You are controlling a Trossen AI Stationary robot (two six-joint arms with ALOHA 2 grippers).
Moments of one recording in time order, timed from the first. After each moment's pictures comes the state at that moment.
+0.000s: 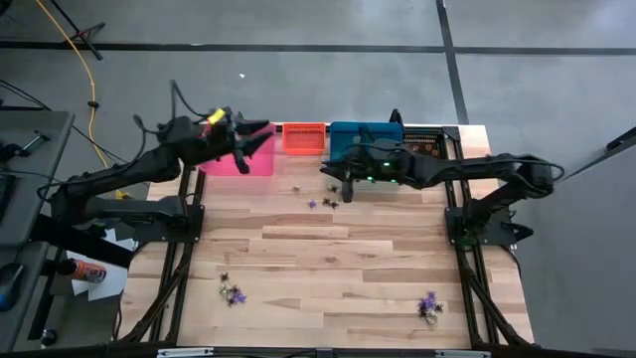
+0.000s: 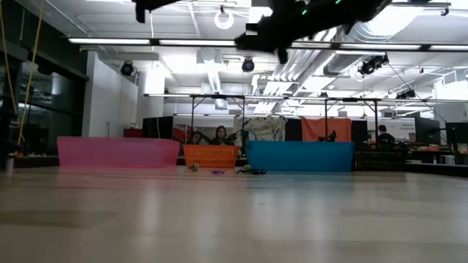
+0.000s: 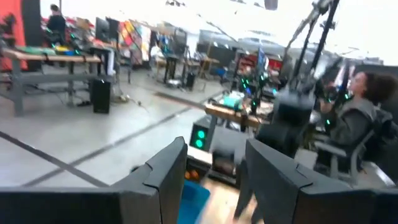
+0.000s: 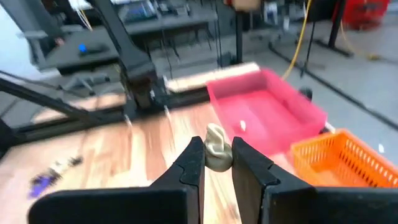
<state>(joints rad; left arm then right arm) 0.39 0.84 0.81 0.13 0.01 -0.18 -0.18 1.46 0.96 0.26 0.00 0.12</state>
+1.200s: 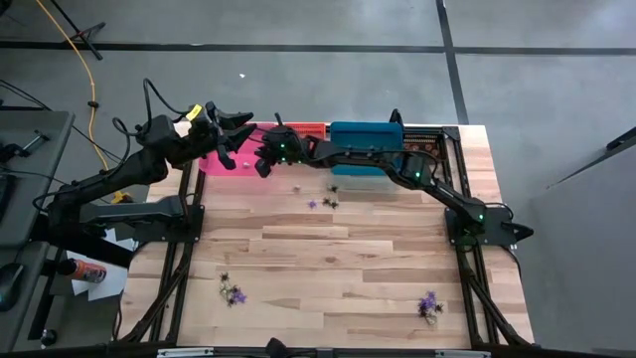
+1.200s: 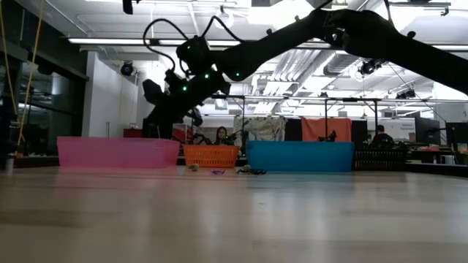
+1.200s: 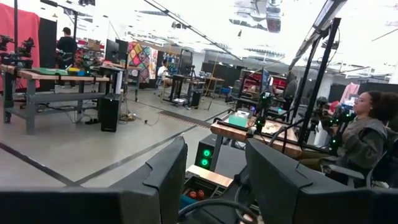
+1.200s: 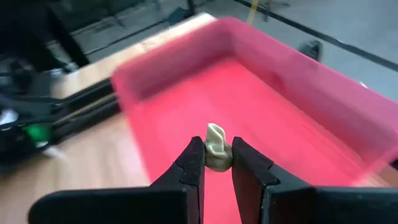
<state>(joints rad) 0.43 0.74 0.81 0.11 0.01 -0.18 -0.29 2.55 2.20 -0.09 0.06 0.27</state>
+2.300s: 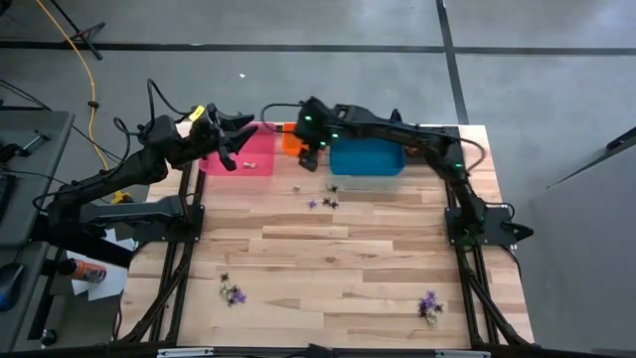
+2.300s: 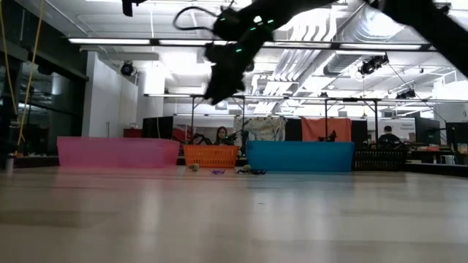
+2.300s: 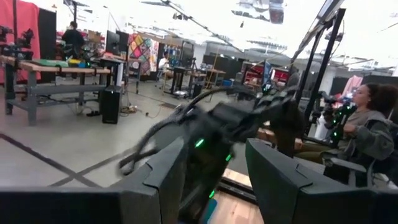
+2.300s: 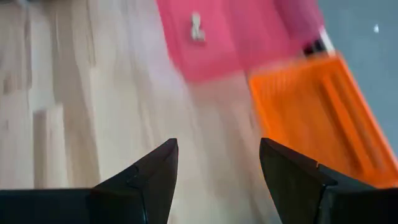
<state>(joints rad) 0.42 0.74 0.81 0.07 0.01 -0.18 -0.38 2.13 2.00 -0.78 -0.14 -0.09</state>
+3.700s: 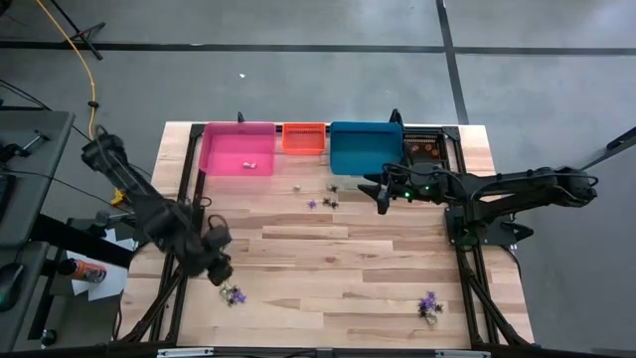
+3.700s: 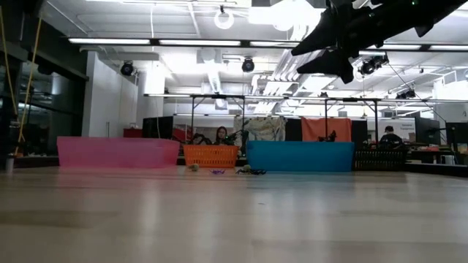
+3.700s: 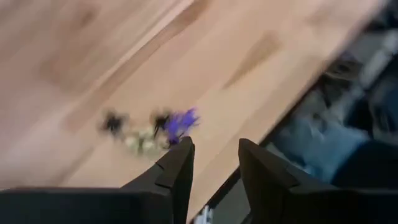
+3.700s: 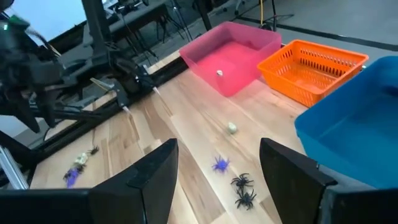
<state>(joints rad) -0.79 1.04 0.81 -0.82 -0.10 -1.68 -0.07 1.02 0.57 0.13 0.21 0.49</state>
